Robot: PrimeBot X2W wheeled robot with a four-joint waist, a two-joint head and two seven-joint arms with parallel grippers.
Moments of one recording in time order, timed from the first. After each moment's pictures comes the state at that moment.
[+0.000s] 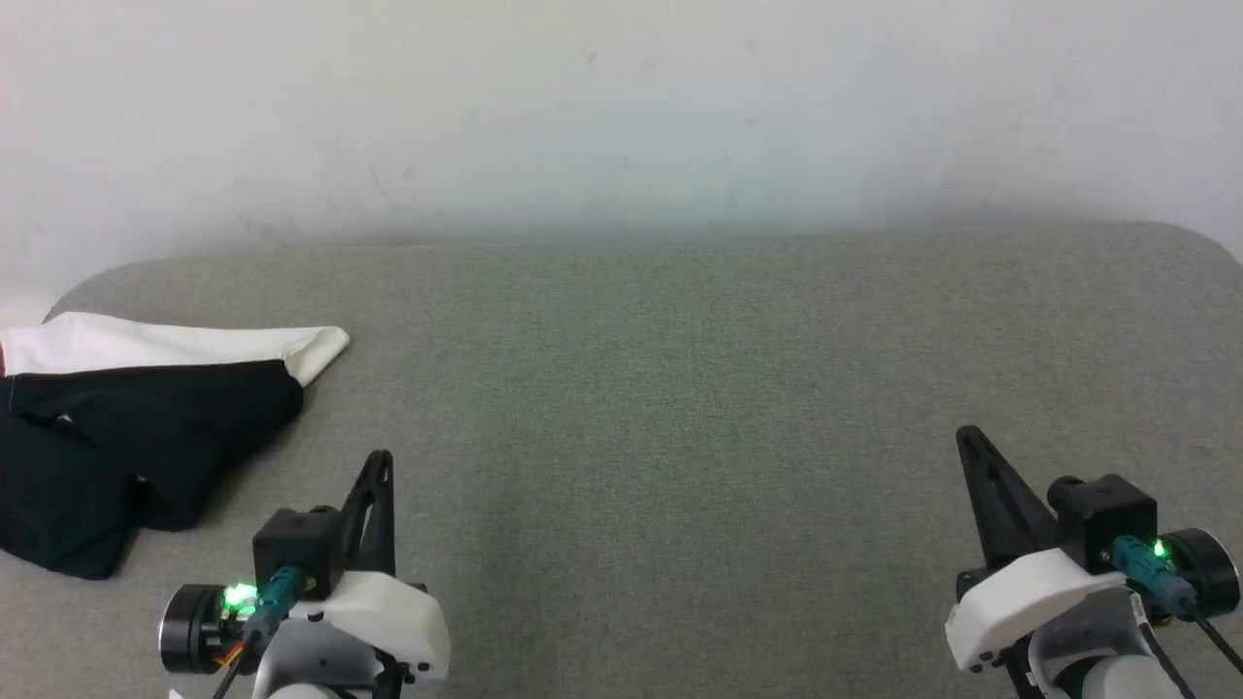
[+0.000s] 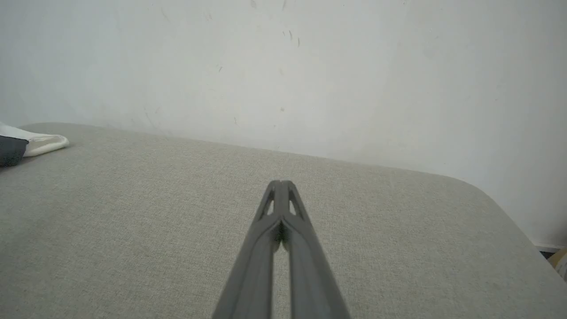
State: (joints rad) left arm 0.01 0.05 0.00 0.00 -0.01 -0.01 0.00; right arm 0.01 -0.05 0.00 0.01 0.01 0.13 0.00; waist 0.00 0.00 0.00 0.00
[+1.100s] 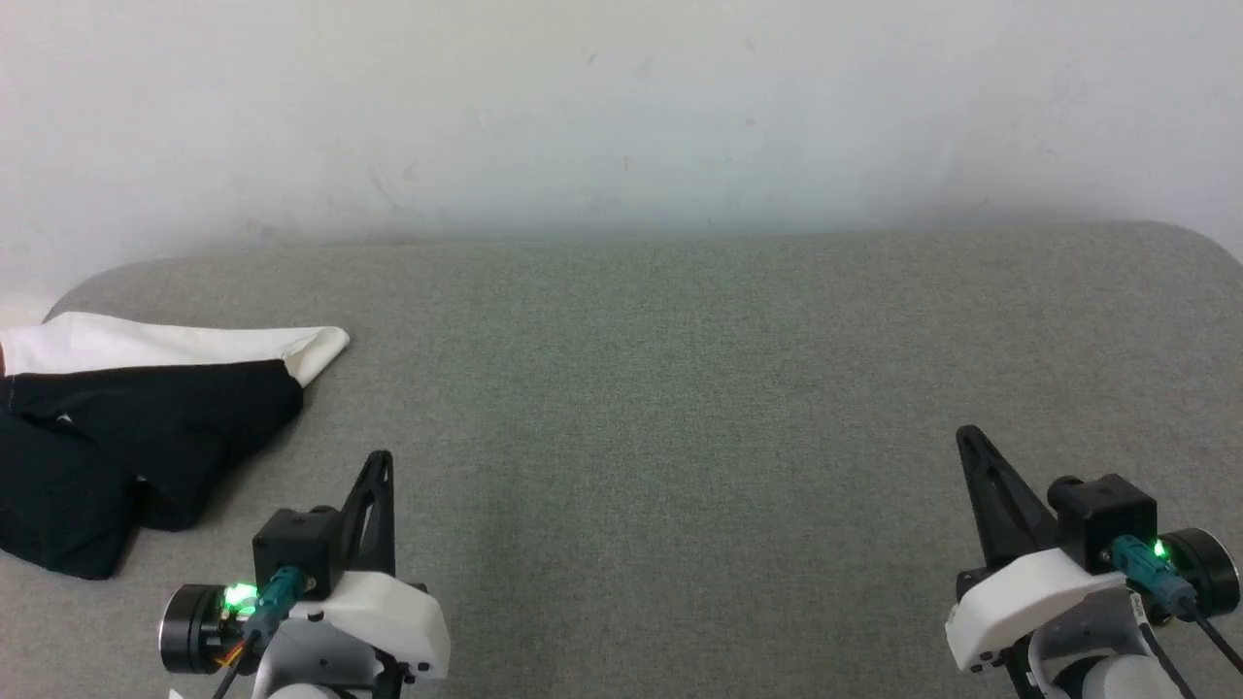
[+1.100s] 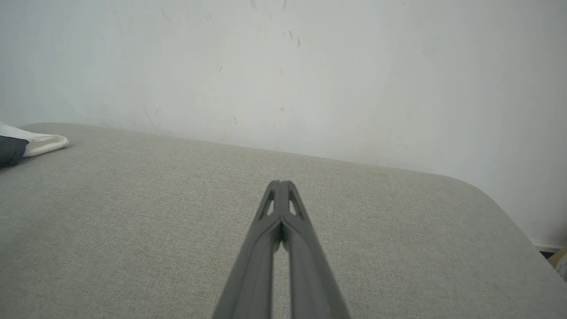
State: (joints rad) left arm 0.01 0.05 0.00 0.00 -0.01 -0.01 0.00; right arm 0.01 -0.05 0.00 0.01 0.01 0.13 0.00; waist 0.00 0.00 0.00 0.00
